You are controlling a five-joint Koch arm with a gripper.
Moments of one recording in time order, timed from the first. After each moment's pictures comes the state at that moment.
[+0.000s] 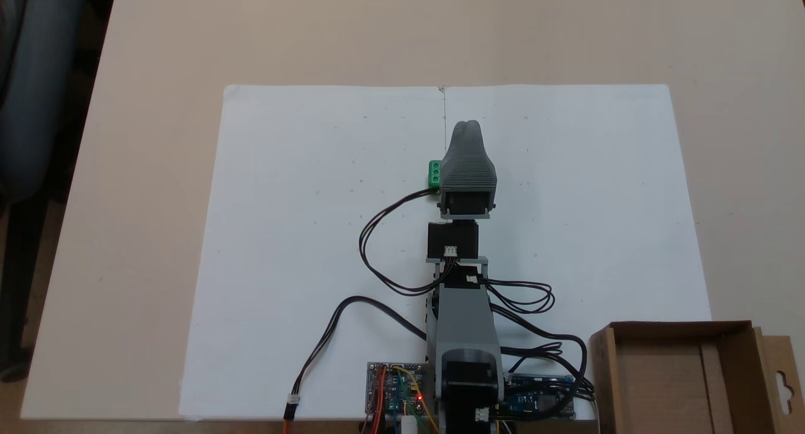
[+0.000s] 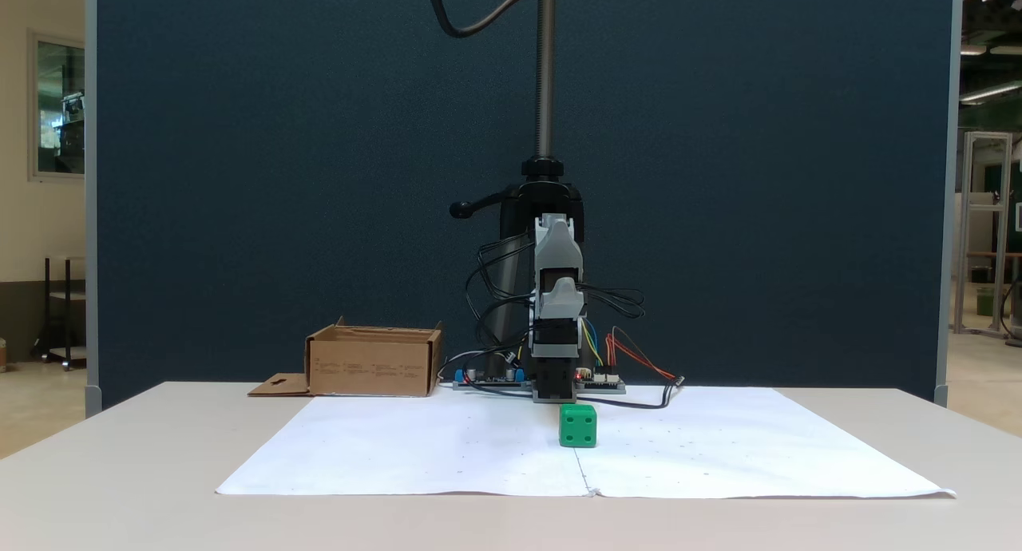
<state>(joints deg) 1.0 129.4 175.5 -96.2 3.5</state>
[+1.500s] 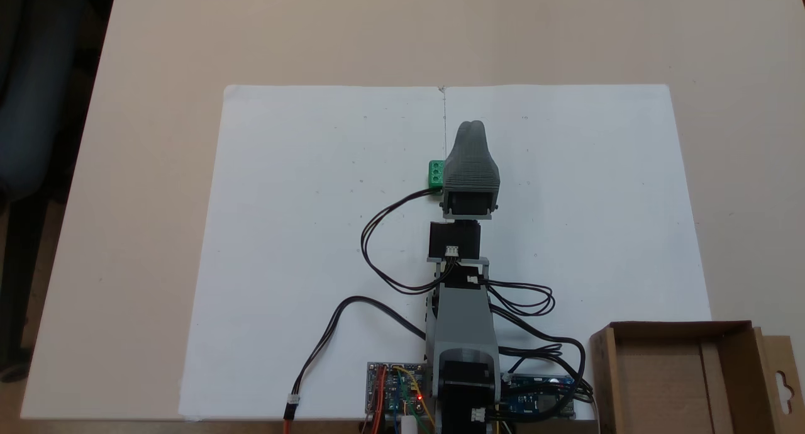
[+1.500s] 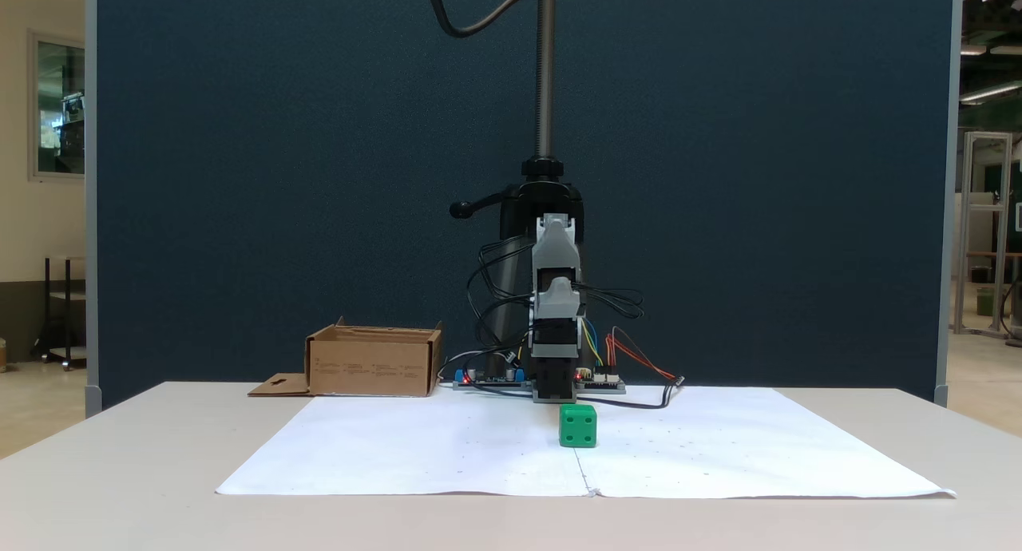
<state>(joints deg) 2.3 129.4 175.5 -96.2 3.4</state>
